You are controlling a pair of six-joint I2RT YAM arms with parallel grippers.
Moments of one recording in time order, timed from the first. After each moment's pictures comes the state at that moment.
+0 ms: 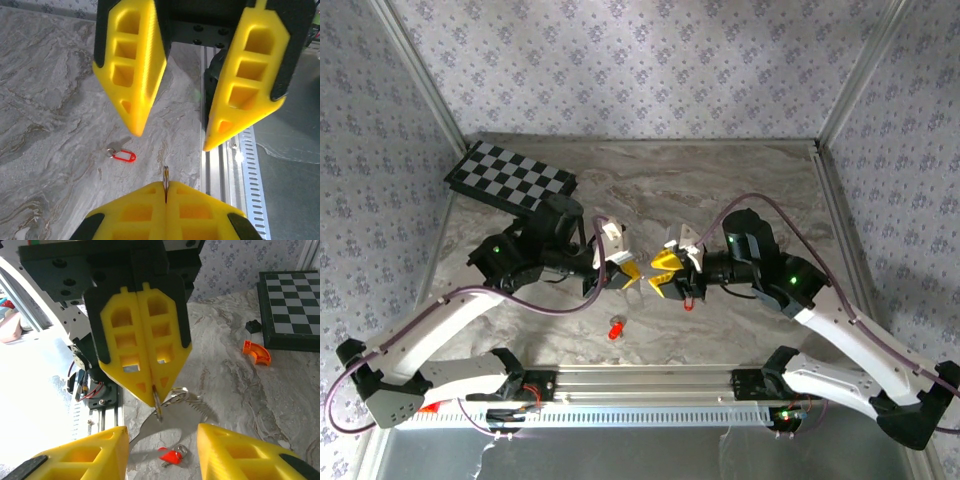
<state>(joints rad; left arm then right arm) -0.84 1.11 1.22 -0.77 0.59 0.28 0.79 0.94 1.01 -0.49 -0.61 -0.15</state>
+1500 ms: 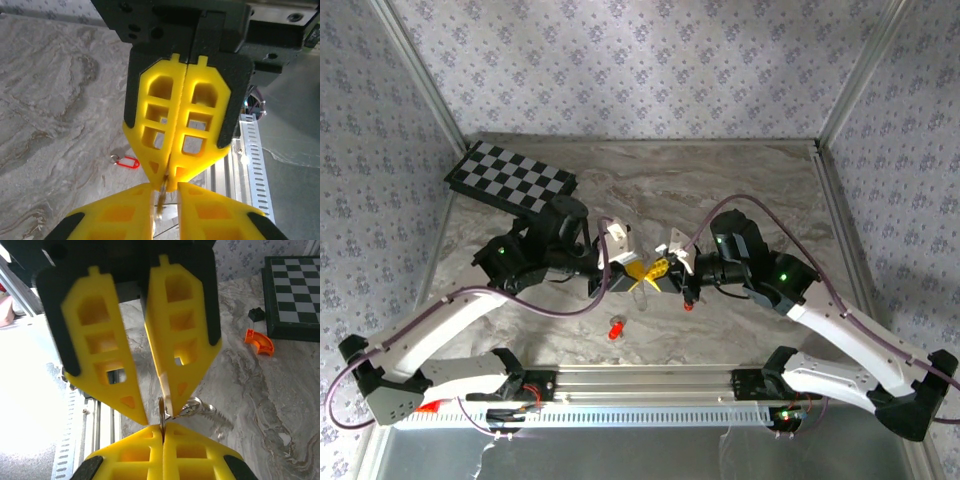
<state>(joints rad) -0.87 1.10 1.21 -0.70 0.56 0.26 0.83 0.98 1.01 -0.50 -0.56 -0.18</state>
